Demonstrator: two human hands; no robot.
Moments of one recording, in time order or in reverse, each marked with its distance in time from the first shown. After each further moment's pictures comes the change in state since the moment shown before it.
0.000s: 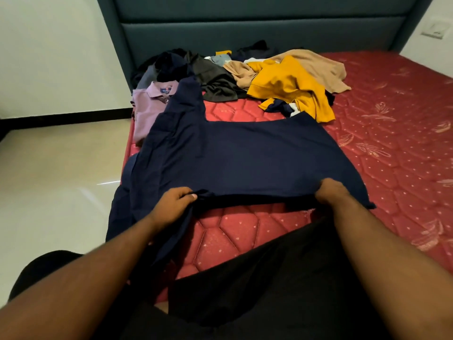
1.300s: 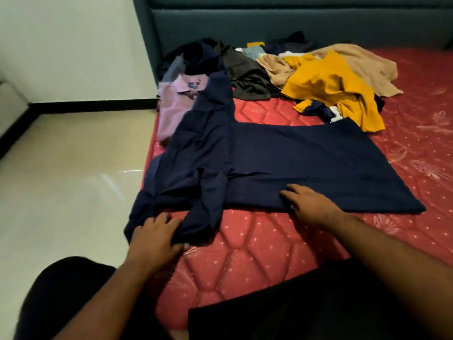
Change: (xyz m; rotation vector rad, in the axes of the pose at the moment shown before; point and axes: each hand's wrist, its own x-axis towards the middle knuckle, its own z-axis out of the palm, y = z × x) left_hand -0.053 -0.048 -0.038 0.901 -0.079 -0.244; right_hand 0.021 -0.099 0.055 -0.362 0.002 -0.804
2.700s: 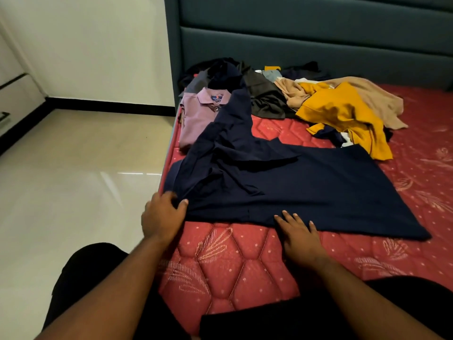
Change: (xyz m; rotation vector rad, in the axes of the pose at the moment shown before) left_hand 0.052 -0.029 -0.006 -0.566 0.450 -0.379; right_hand -0.024 -0.088 0.019 0.096 0.015 0.152
